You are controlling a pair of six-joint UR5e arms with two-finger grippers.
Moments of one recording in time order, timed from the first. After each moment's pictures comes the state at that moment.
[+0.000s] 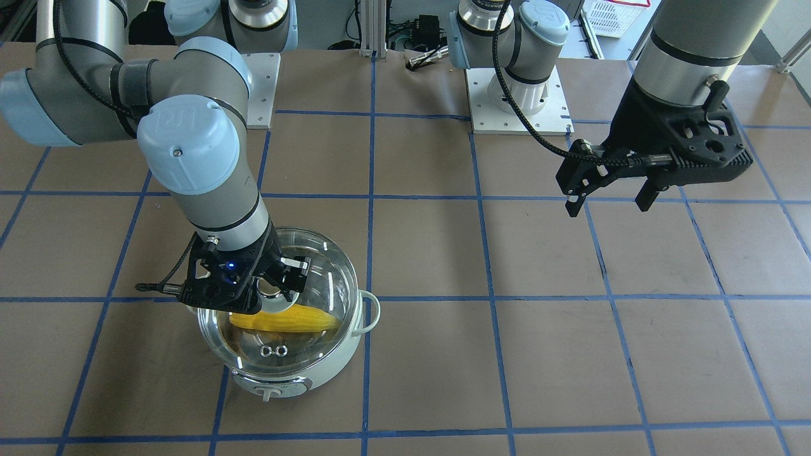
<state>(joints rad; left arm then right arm) -1.47 -1.64 -1.50 -1.42 1.55 0.02 1.73 -1.22 1.50 -1.92 -1.54 0.32</state>
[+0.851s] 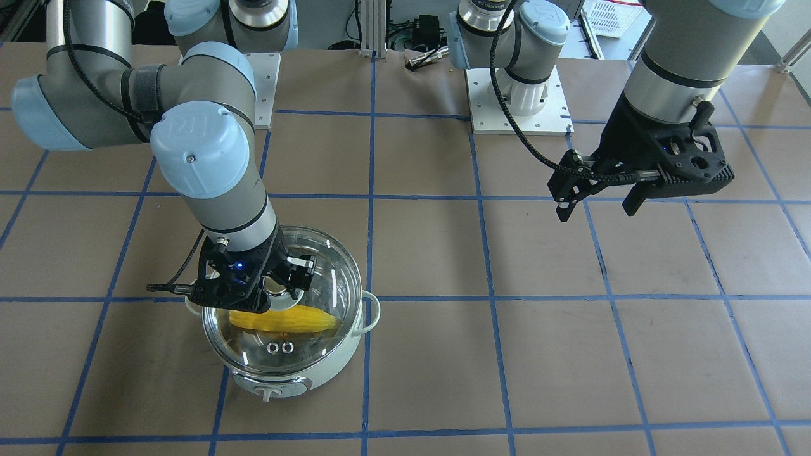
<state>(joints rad) -1.48 -1.64 -1.52 -1.41 1.57 -0.03 1.73 -1.21 1.51 -1.93 -1.54 0.30</state>
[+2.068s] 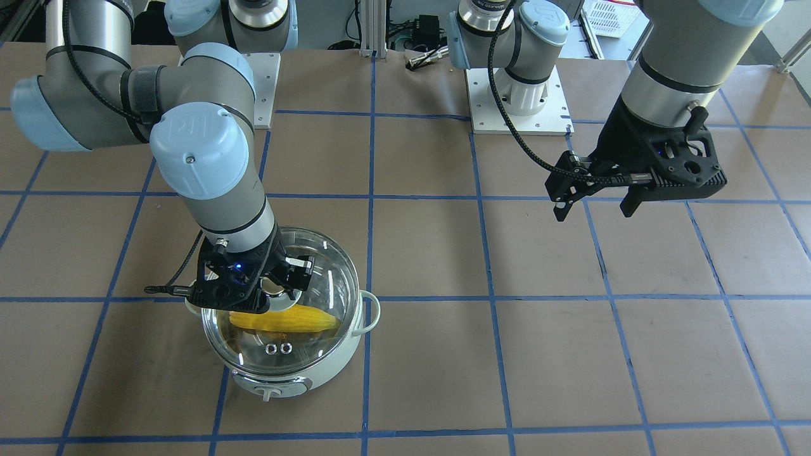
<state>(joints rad) -1.49 -1.64 -1.52 -1.43 1.57 0.01 1.73 -1.21 1.51 -1.93 -1.55 0.29</state>
